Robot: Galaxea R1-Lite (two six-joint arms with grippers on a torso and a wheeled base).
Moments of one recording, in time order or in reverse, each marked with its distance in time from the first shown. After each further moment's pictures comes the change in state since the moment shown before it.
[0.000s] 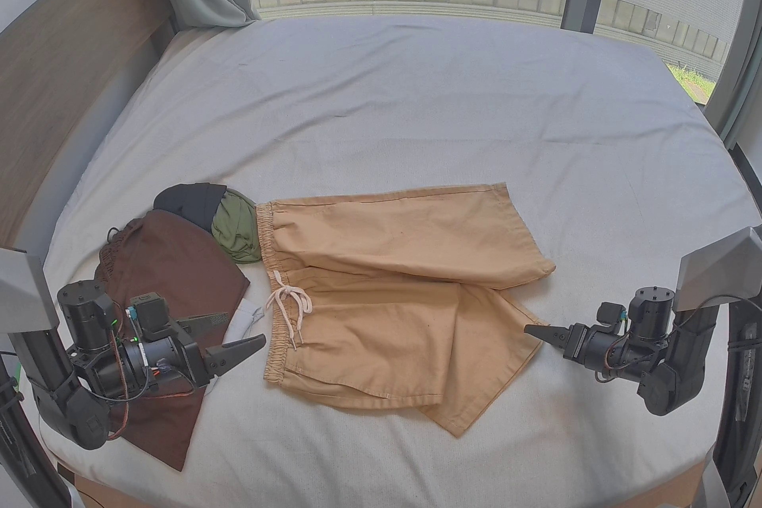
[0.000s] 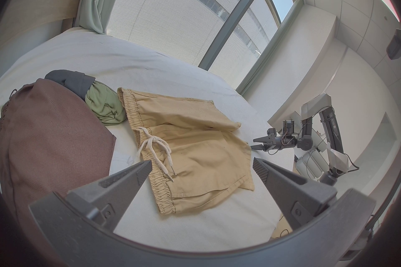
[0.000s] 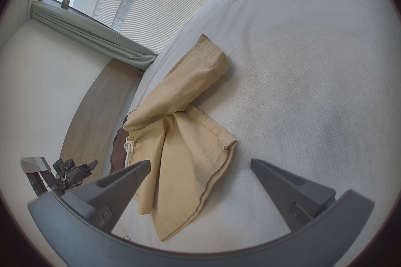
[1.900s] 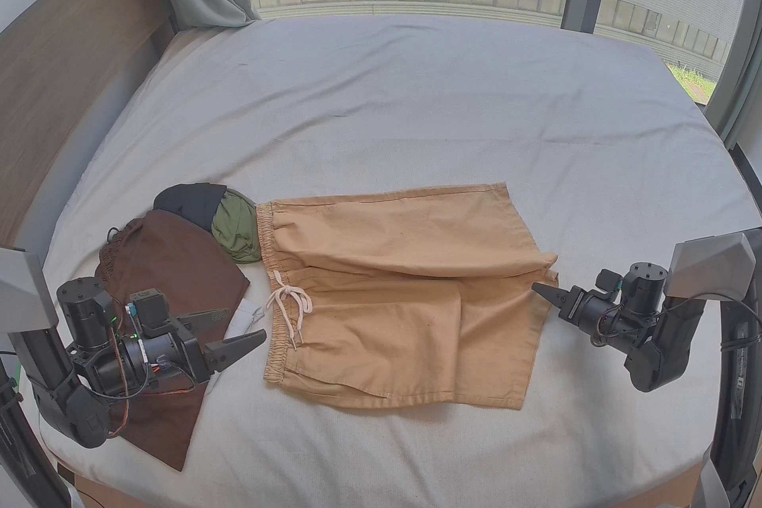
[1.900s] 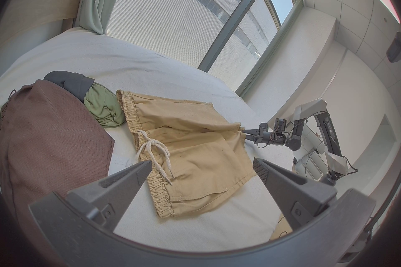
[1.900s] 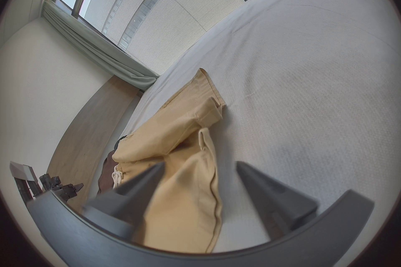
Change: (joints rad) left arm -0.005 -0.007 -0.011 -0.001 0.000 -0.021; right arm -0.027 0.064 -0.238 -0.003 -0.094 0.016
